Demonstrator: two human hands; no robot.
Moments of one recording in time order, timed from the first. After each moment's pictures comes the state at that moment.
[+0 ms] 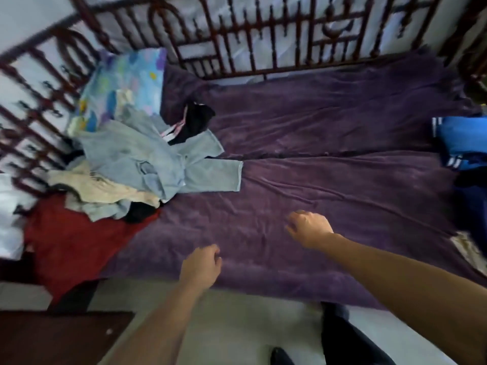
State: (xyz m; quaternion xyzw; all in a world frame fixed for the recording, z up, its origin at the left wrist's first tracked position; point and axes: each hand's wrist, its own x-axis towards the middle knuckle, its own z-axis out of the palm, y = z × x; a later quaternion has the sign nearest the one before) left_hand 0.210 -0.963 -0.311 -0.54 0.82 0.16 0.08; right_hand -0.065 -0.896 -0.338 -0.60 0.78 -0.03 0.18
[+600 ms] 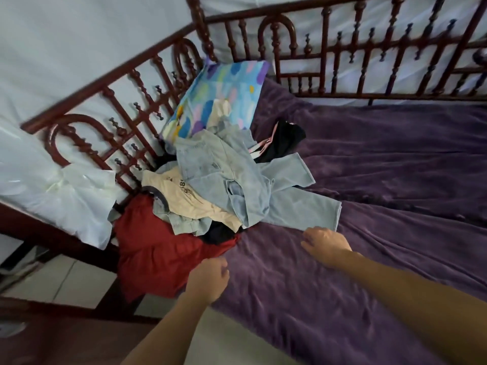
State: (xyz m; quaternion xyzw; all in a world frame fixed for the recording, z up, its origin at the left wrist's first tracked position) left_hand 0.391 -1.166 -0.297 -0.63 0.75 0.19 0.05; right_hand 0.086 -1.163 -0.339 -0.67 0.72 -0.03 0.21
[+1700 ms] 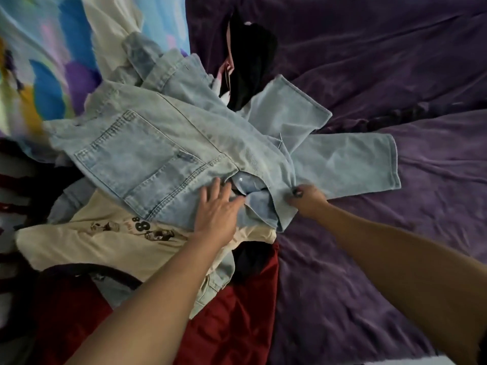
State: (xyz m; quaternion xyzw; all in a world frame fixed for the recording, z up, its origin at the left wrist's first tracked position) left_hand 0.422 -1.573 -0.470 -0.25 0.94 0.04 0.22; right_hand 0.229 -1.443 -0.529 -0.17 0.88 -0.14 0.42
